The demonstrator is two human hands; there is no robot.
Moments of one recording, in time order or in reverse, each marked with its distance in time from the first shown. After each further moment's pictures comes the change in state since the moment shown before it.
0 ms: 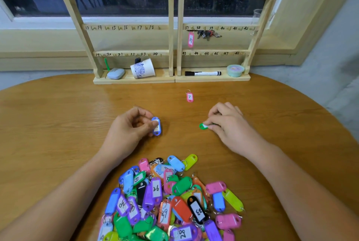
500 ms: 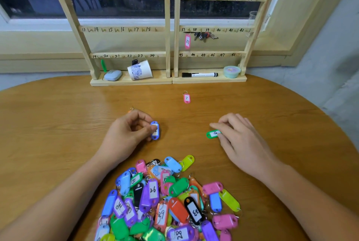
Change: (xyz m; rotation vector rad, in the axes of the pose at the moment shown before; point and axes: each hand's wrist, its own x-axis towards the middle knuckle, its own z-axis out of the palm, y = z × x) left_hand -0.002 -0.002 0.000 0.056 -0.044 0.025; right_hand -0.050 -0.005 -0.010 -0.117 0.141 -0.055
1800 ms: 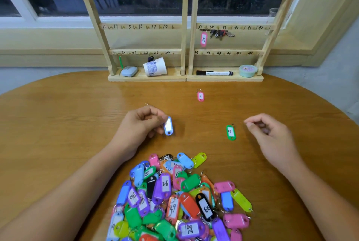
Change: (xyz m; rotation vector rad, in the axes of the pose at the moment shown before) left_hand 0.001 0.009 -0.001 -0.228 0.035 -0.120; right_hand -0.004 0.030 0.009 0.631 0.178 0.536
